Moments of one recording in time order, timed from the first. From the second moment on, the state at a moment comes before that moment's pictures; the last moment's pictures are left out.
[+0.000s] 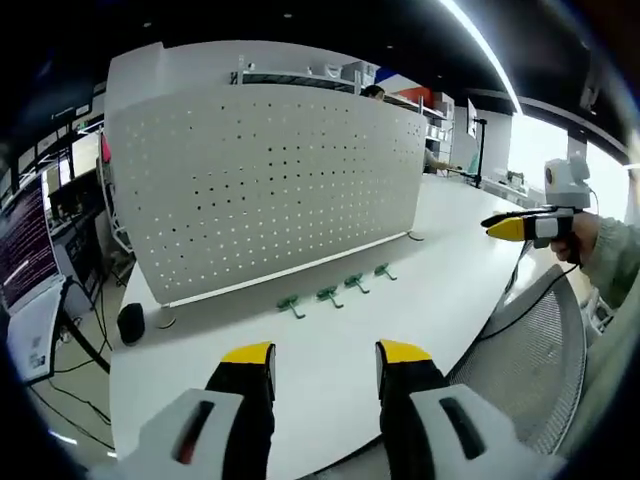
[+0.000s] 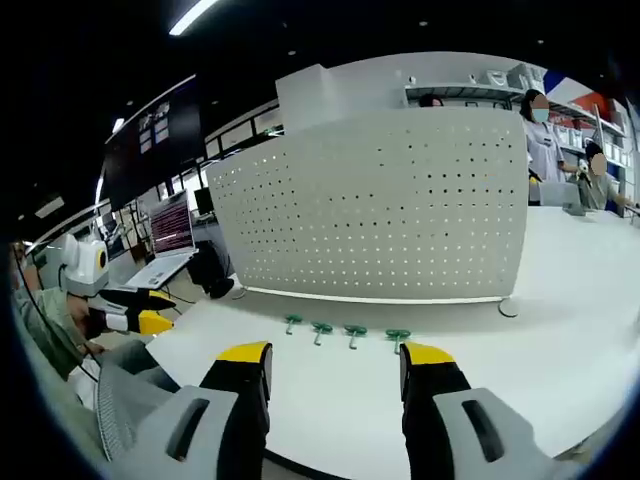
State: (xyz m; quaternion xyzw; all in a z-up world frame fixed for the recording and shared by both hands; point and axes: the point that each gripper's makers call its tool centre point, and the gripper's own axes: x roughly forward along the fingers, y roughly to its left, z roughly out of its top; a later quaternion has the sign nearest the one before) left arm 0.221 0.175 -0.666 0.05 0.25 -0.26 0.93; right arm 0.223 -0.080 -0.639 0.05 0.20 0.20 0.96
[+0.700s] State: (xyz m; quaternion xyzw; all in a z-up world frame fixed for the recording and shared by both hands) left arm 0.228 0.175 -0.669 0.04 0.25 -0.26 0.93; right arm 0.225 -0.079 -0.643 0.05 0.20 0.20 0.96
